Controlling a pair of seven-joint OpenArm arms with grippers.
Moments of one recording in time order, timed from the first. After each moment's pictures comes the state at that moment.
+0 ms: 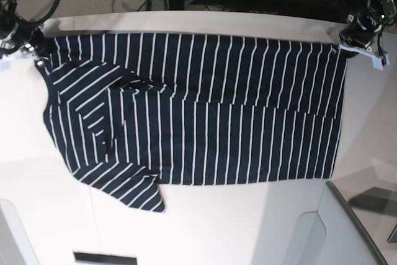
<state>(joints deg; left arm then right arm) 16.6 -14.5 -41.2 70.2 -24.5 -19.6 35.3 -14.9 9.0 37.4 77.1 43.2 4.1 -59.3</state>
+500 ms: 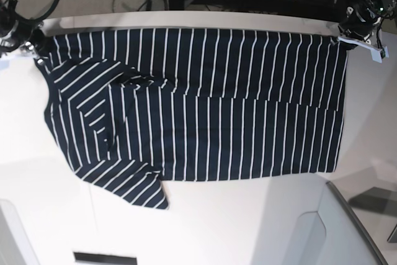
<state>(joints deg) 18.9 -14.1 -41.2 71.3 -24.6 -19.6 35.0 -15.7 8.7 37.3 78.6 43.3 4.1 -59.0</state>
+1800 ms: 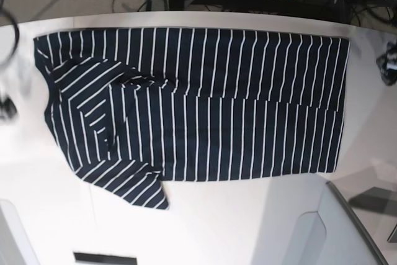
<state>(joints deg) 12.7 -22.3 -49.5 74.1 -24.2 -19.1 35.4 2.4 24.9 28.1 64.1 41.3 8.7 -48.4</state>
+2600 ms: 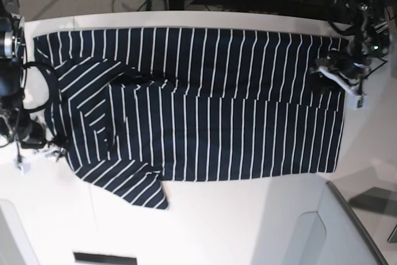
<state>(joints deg) 11.7 -19.6 -23.4 75.3 -25.0 -27.1 35.4 28.1 21.5 0.8 25.8 33.6 14.3 -27.0</state>
